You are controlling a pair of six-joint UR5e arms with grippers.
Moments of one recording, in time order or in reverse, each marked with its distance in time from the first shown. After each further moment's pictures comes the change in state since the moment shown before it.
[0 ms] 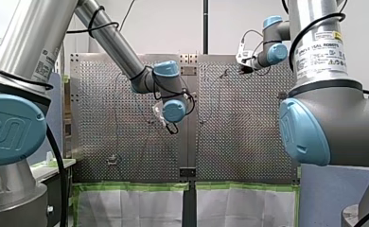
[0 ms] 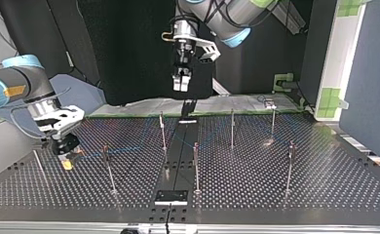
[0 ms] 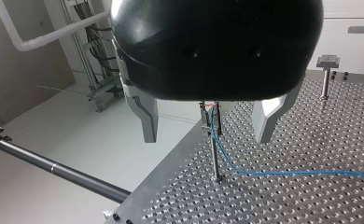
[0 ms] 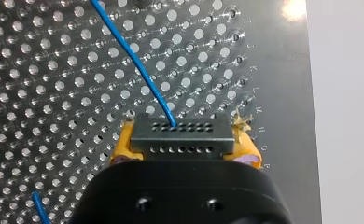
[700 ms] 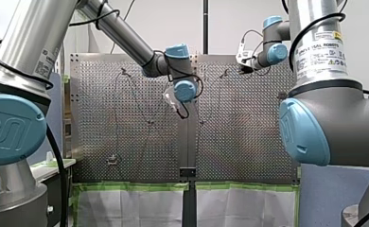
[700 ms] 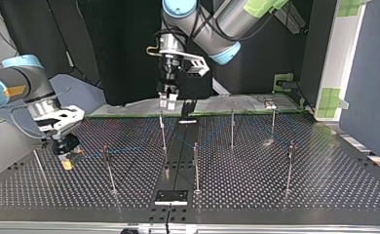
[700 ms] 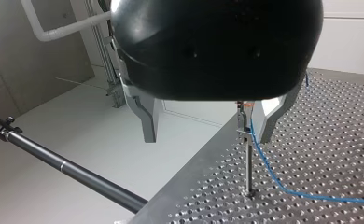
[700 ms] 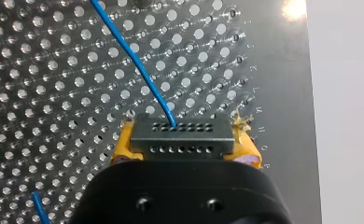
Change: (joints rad) left arm -0.002 0.000 0.215 -0.215 0.000 -0.075; right arm 0.000 0.000 0.000 0.000 0.000 0.000
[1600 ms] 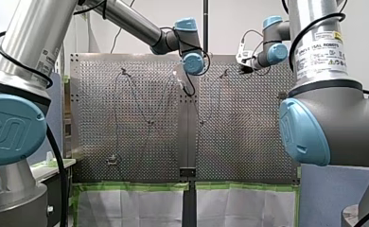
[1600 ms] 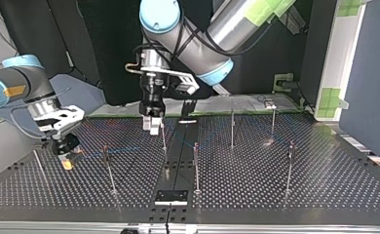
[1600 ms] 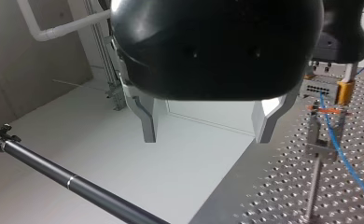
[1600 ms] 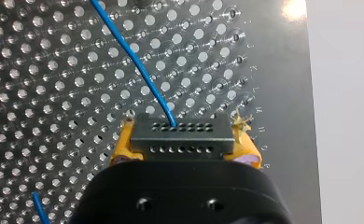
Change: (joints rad) left arm 0.001 -0.001 0.278 -0.278 0.005 0.010; right arm 0.000 0.000 0.000 0.000 0.000 0.000
